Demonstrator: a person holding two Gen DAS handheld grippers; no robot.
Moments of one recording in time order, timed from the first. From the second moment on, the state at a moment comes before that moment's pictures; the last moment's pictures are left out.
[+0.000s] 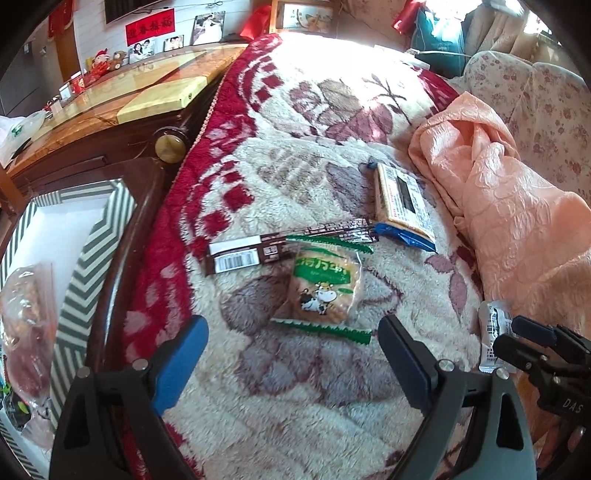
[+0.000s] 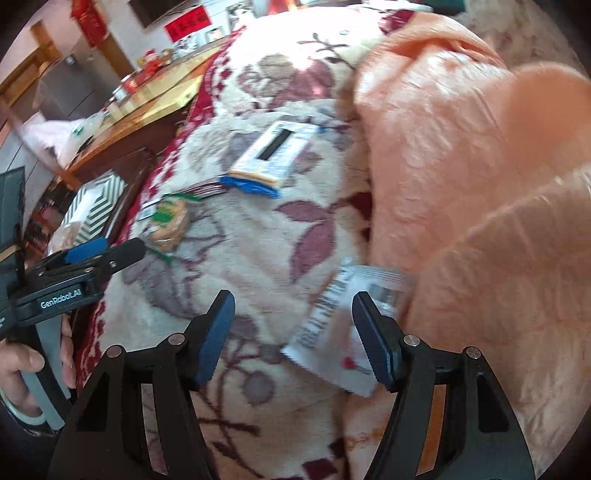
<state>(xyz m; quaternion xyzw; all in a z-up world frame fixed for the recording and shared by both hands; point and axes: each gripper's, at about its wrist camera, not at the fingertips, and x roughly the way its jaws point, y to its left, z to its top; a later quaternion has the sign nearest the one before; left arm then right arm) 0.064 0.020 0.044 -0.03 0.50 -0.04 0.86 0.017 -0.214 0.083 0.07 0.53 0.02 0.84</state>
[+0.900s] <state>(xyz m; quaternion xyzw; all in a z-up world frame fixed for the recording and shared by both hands) 0.078 0.035 0.040 -0.05 0.51 -0.03 0.86 0.025 -0.234 0.053 0.09 0.57 -0.05 0.82</state>
